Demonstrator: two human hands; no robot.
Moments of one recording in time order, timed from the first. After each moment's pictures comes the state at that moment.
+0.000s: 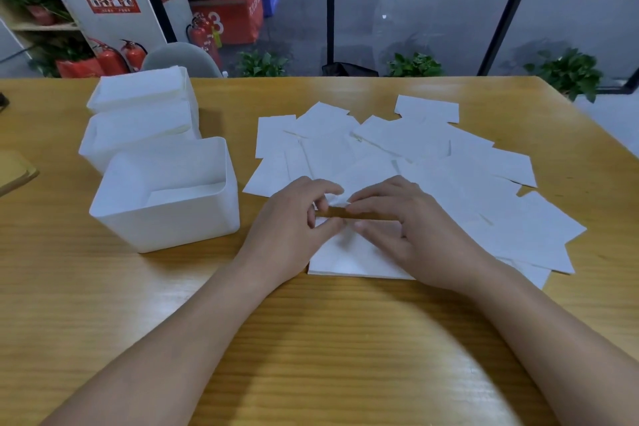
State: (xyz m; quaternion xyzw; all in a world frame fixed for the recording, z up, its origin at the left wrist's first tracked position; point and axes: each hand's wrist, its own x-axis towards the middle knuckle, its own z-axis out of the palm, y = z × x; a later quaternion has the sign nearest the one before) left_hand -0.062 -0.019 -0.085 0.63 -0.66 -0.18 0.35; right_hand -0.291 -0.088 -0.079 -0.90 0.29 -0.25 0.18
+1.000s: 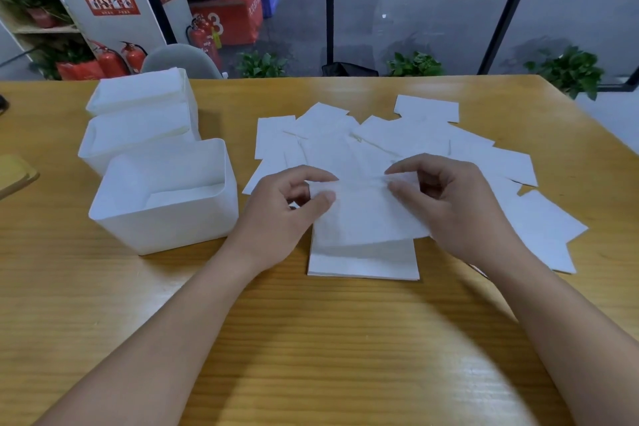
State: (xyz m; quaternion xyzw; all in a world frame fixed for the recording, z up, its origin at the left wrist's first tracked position) left_hand -0.050 -0.020 -0.069 0.57 -0.61 -0.29 0.47; right_hand -0.310 -0.092 -0.050 -0.75 0.41 -0.38 0.36
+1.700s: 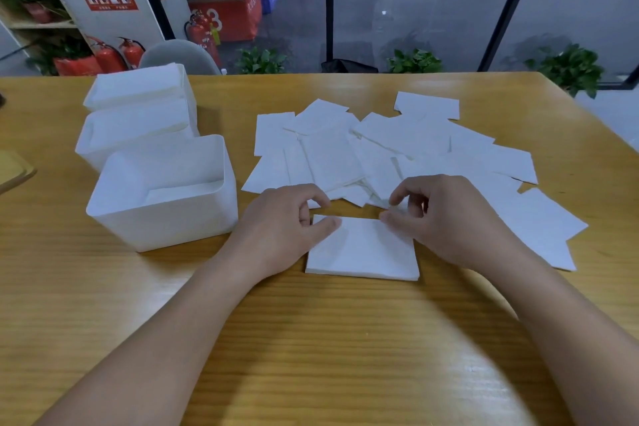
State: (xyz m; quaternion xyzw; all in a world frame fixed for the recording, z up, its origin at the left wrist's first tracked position) left_hand -0.050 -0.018 -0.073 0.67 -0.66 -0.20 0.28; right_hand -0.314 -0.098 -0.063 -0.82 0.49 -0.21 0.21
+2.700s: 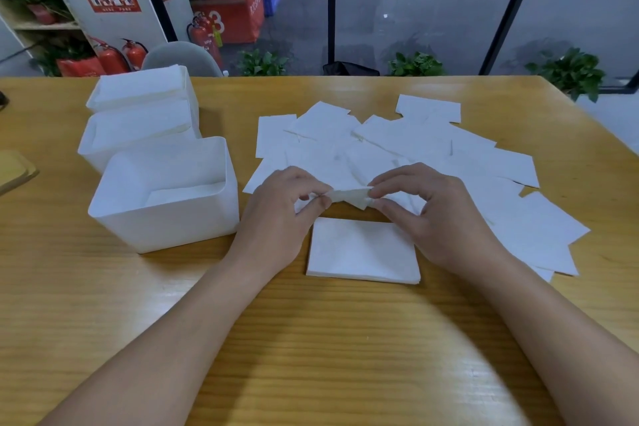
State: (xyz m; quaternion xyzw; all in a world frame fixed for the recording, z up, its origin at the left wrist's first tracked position) left_hand -0.050 -0.027 -0.087 0.63 -0.66 -0.13 0.39; right_hand -0.298 -0.096 -0.071 -0.82 0.37 -0.36 0.24
